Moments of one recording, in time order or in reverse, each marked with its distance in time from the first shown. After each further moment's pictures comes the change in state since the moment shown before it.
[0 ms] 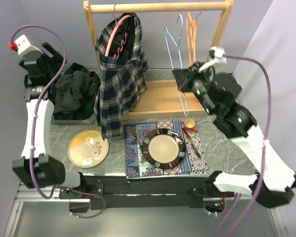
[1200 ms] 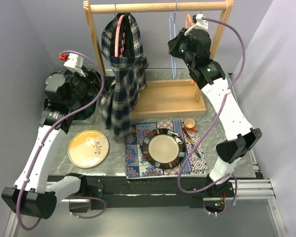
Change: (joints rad) left arm -0.324 -0.308 -0.314 0.159 0.587 0.163; right arm -0.282 0.593 0.518 -0.051 -0.115 0.043
